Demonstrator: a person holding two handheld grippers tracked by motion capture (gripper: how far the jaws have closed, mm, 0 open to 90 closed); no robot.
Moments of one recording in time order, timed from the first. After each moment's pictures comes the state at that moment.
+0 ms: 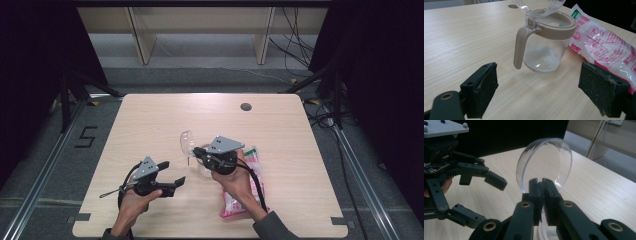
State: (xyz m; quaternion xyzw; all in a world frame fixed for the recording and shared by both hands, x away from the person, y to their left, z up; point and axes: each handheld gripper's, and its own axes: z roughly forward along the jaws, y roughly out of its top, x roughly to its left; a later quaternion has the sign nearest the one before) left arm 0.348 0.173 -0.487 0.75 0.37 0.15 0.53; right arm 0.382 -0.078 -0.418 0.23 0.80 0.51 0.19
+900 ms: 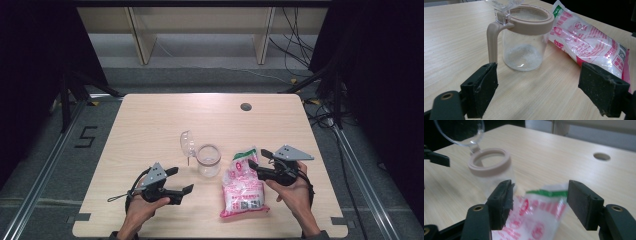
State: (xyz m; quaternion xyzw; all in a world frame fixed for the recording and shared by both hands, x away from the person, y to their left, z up) left arm 0.336 0.151 -0.495 0.76 0.33 0.13 0.54; right arm 0.363 -0.230 -0.443 0.39 0.75 0.49 0.20
